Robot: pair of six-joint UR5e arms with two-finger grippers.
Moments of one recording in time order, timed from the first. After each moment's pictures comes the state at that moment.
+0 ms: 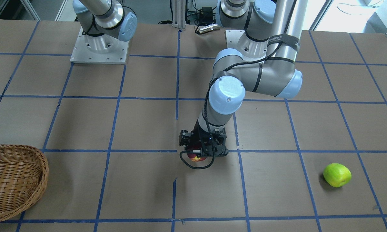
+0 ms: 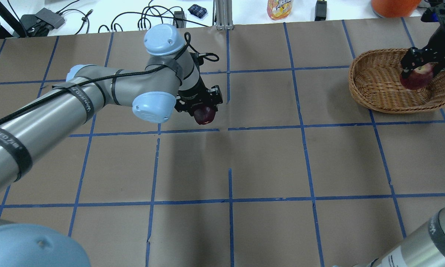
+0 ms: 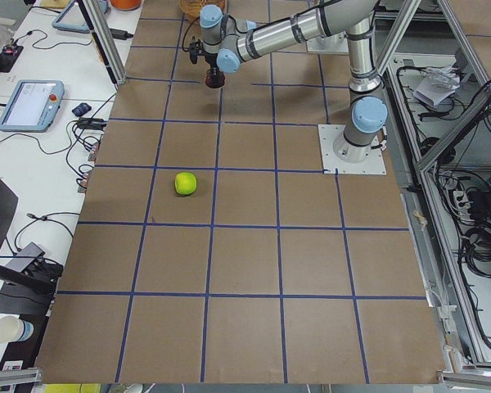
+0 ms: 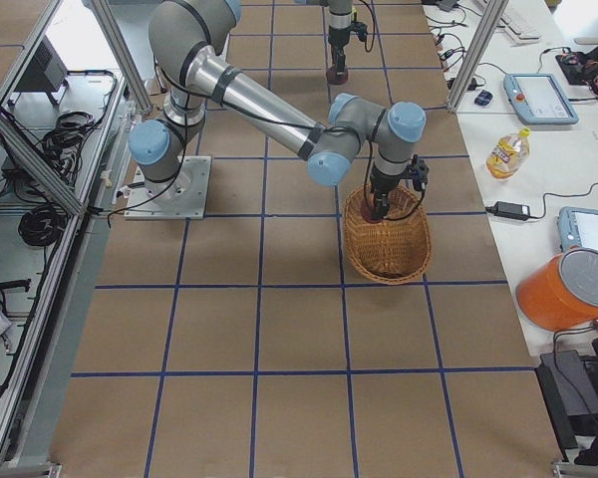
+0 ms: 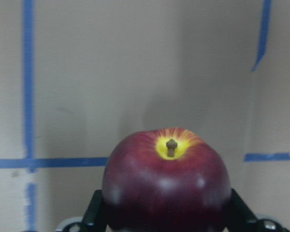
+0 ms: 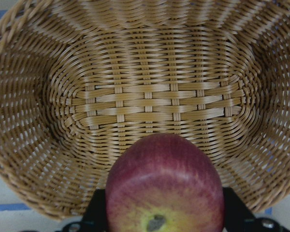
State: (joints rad) left arm -1.81 -2.03 -1.66 -0.96 1.43 -0.36; right arm 1.08 -1.10 1.45 -1.92 -1.61 -0.46
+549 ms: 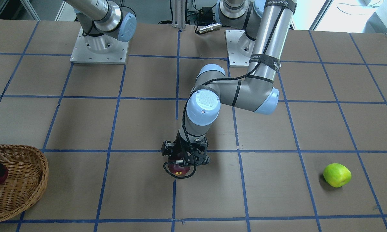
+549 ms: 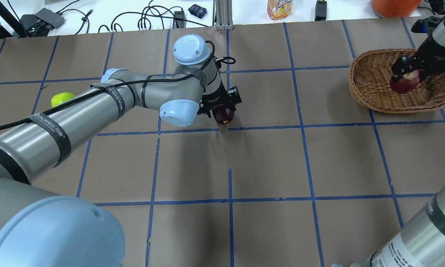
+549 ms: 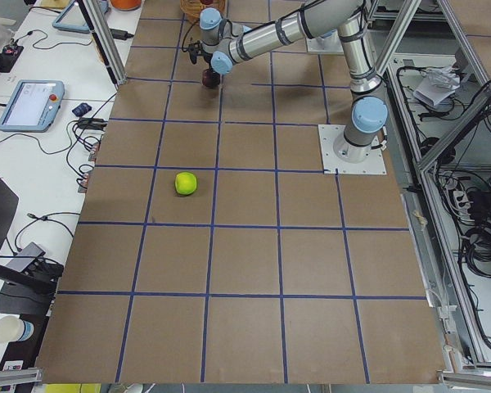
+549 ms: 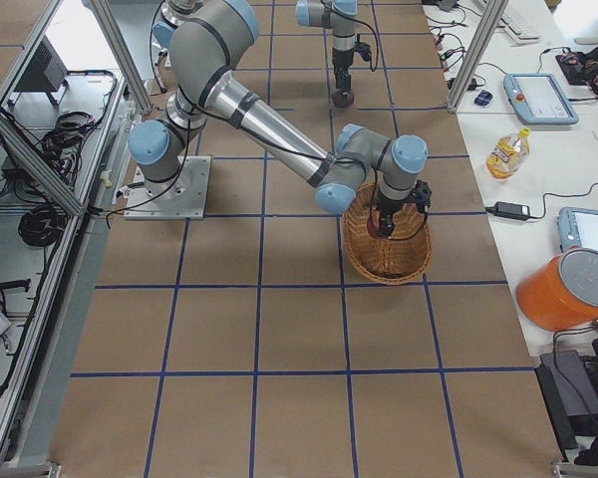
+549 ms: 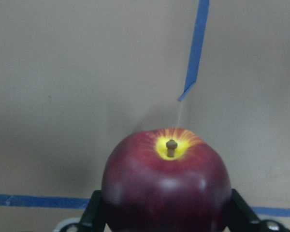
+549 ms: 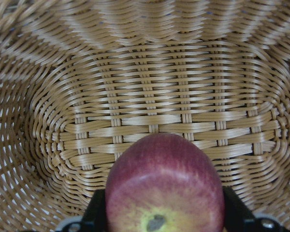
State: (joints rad) left arm -1.86 -2.11 -1.63 -0.86 1.43 -0.47; right arm 1.08 -0.99 1.44 -1.98 -1.53 -0.44
